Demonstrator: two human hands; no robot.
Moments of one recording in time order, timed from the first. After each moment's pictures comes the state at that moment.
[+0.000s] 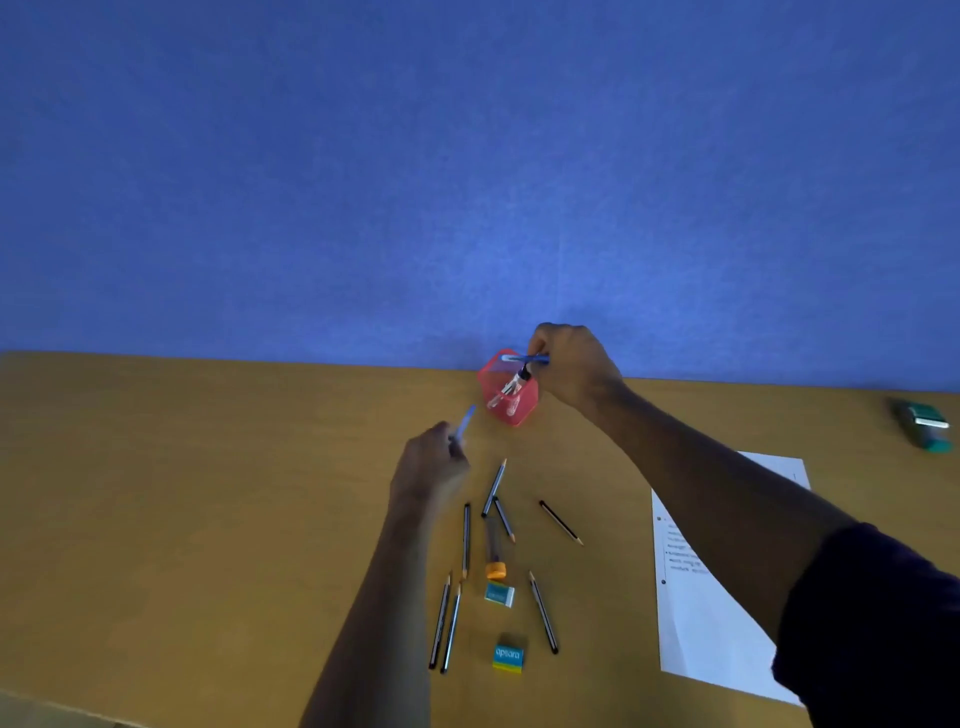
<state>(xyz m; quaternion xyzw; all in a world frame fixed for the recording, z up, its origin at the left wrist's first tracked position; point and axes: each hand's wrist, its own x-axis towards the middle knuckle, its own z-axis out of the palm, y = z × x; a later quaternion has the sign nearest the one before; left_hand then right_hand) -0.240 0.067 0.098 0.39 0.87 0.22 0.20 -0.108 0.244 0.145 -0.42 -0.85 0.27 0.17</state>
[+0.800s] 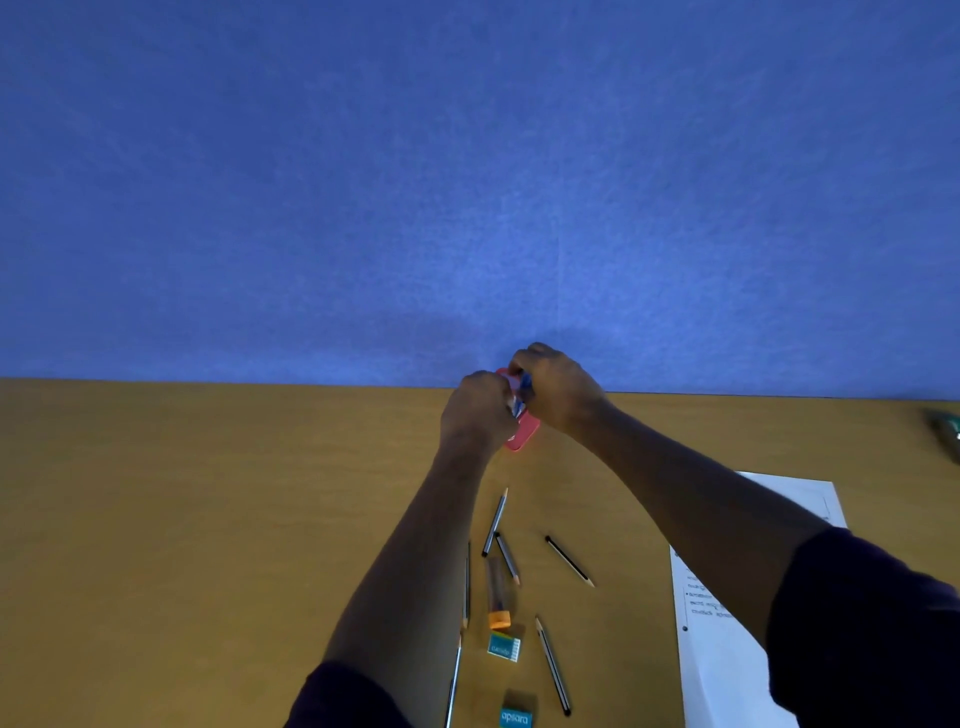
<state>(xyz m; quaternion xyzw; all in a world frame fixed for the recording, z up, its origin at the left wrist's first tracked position) -0.244 0.195 0.109 0.54 0.82 0.16 0.12 -0.140 0.282 0.099 -0.34 -0.90 0.23 0.14</state>
